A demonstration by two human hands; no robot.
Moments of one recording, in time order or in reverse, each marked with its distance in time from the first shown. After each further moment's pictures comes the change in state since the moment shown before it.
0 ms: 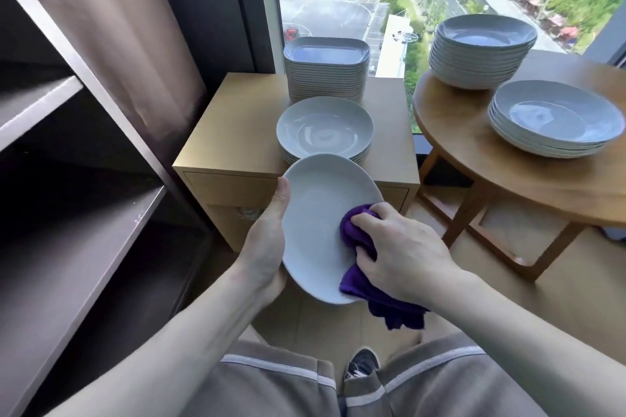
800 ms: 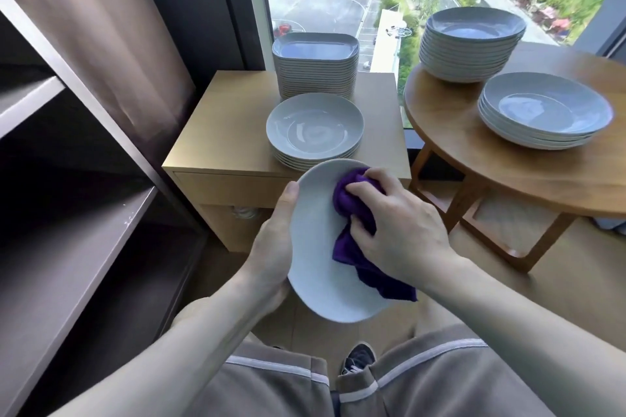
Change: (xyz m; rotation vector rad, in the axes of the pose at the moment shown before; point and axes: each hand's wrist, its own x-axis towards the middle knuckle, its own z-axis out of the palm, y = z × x) left_hand -0.002 -0.011 0.018 -0.024 -0.006 -0.038; right_hand 0.007 0.005 -0.012 0.062 0.307 -0.003
